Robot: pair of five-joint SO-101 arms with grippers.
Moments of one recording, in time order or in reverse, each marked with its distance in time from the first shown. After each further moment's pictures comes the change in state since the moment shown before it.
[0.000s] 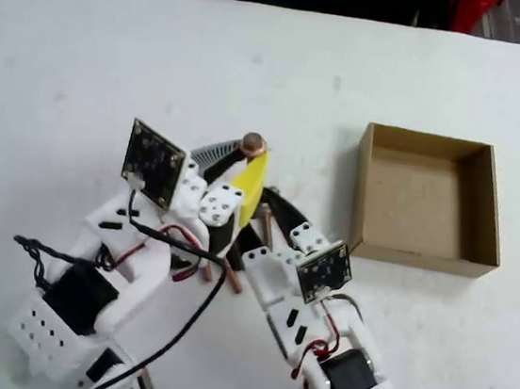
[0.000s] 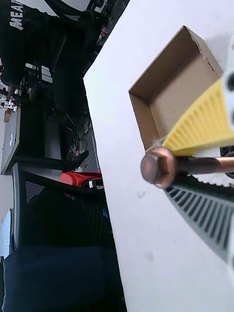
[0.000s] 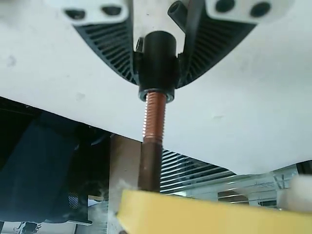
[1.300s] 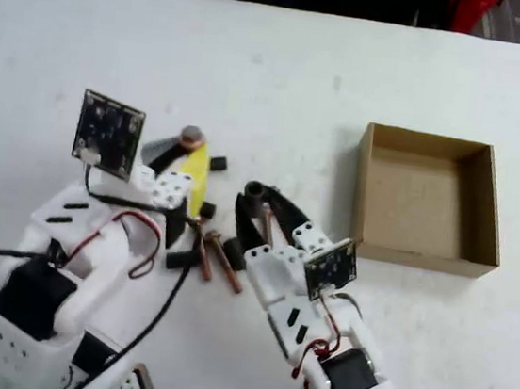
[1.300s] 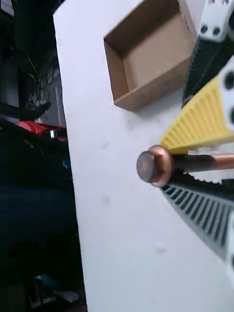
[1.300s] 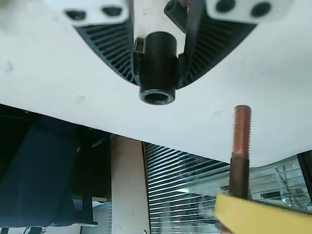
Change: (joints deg) left arm -10.5 0.2 -13.1 22.8 -0.3; right arm 0.4 0.0 0.0 0.0 -2.8
